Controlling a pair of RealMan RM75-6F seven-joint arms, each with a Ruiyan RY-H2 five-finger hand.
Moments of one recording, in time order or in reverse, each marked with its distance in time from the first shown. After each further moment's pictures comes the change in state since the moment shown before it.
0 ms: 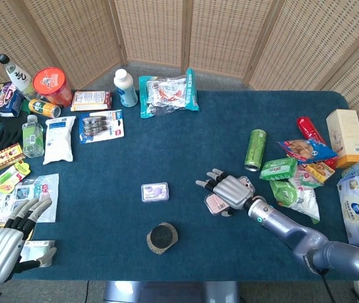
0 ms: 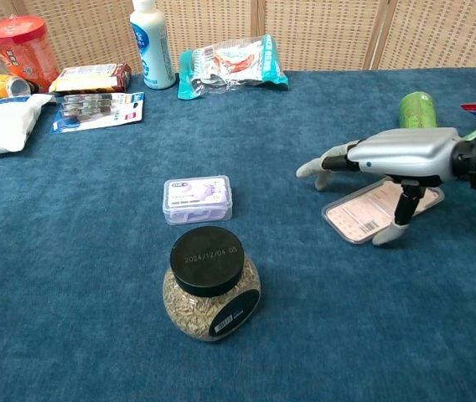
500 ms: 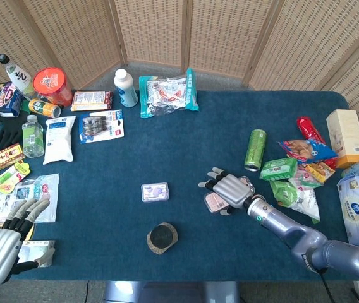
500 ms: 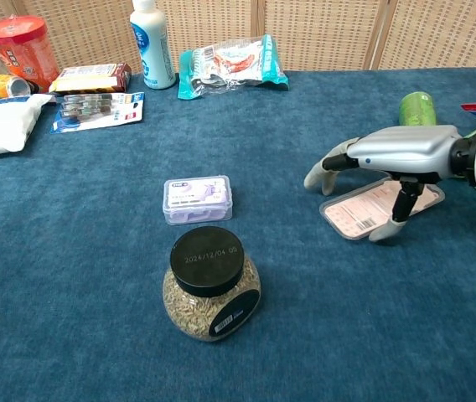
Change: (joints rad) left arm 0.008 0.005 0.002 0.000 0.014 0.013 0.001; right arm 0.006 0.005 0.001 -0.009 0.026 -0.013 -0.006
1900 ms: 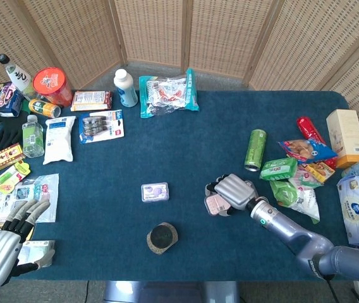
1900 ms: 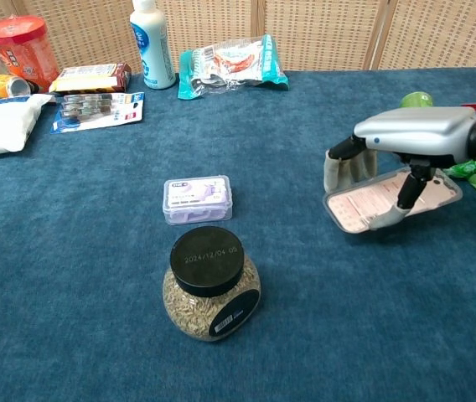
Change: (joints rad) left arm 0.009 0.003 0.007 -0.001 0.032 0.013 0.002; right arm -0.031 0.069 0.022 -0.126 0.018 0.076 -0.037
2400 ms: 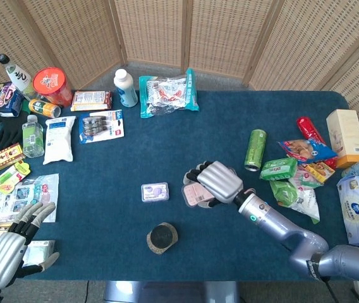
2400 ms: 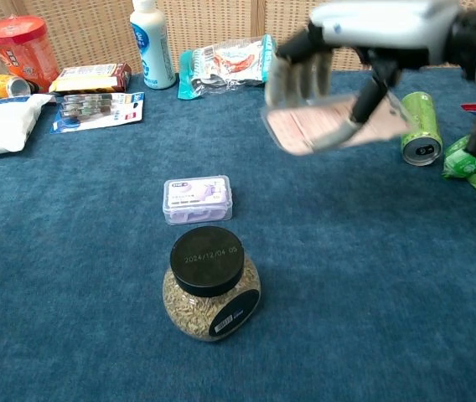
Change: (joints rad) left arm -0.008 -0.040 0.006 0.059 0.008 -0.012 -0.062; right arm 0.047 0.122 0.168 -0.287 0.090 0.036 -0.125
